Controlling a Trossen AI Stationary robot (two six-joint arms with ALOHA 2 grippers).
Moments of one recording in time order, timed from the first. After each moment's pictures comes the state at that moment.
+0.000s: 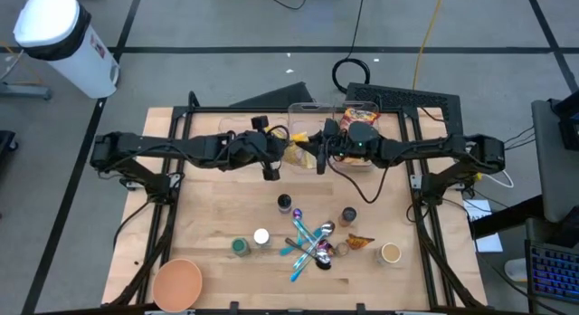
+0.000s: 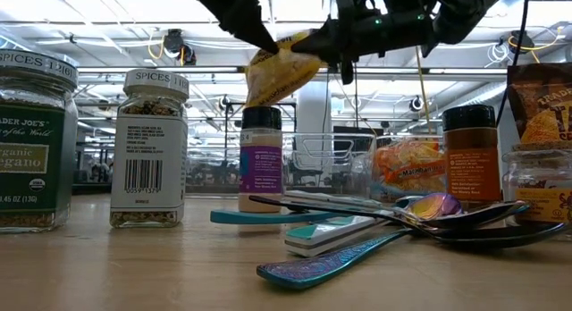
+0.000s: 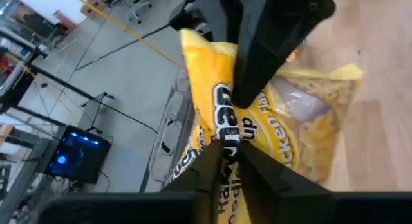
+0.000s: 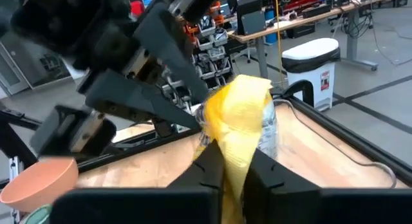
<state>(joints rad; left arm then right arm) 0.04 1.46 1.21 -0.27 -0.47 0.38 -0.24 1.43 0.80 0.59 -0.08 0.26</state>
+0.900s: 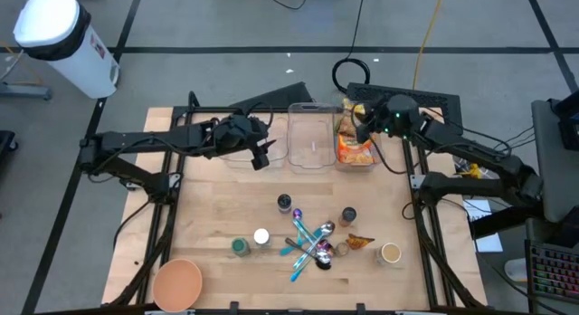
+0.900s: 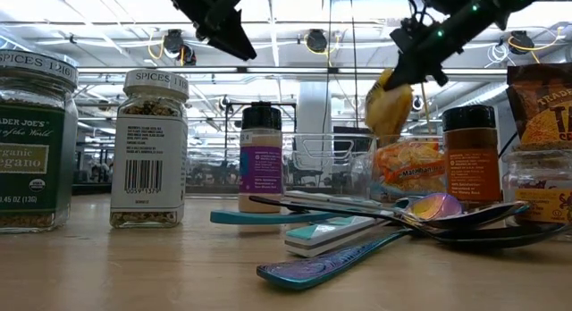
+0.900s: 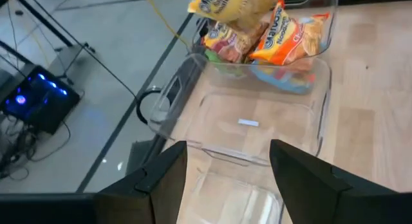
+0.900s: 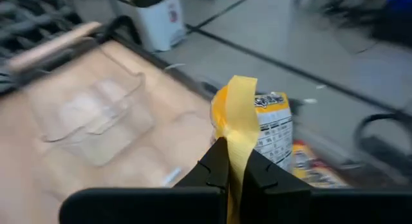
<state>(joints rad) 0.17 1.33 1.15 -0.39 -0.36 0.13 -0.63 0.96 0.76 -0.25 0.06 0.19</state>
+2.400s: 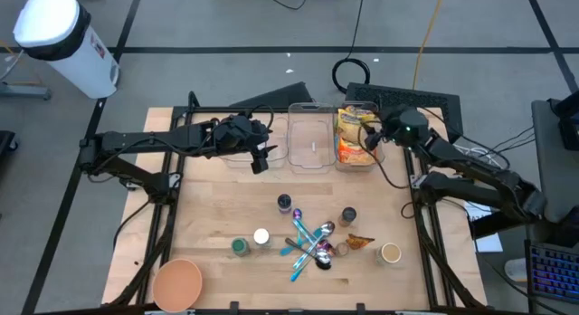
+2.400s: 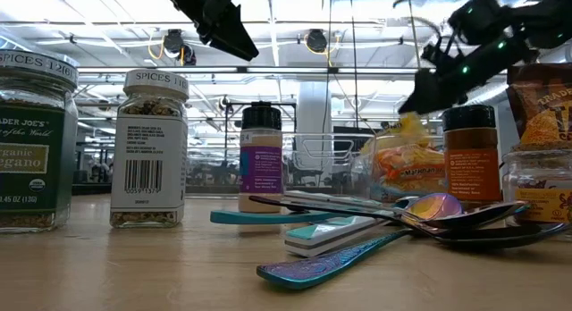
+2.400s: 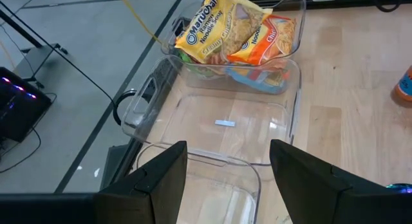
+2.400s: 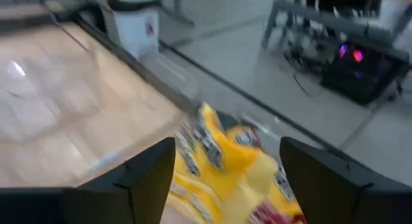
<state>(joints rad) 0.17 1.33 1.14 -0.39 -0.26 0.13 -0.74 0.79 0.44 0.04 0.08 -0.08</state>
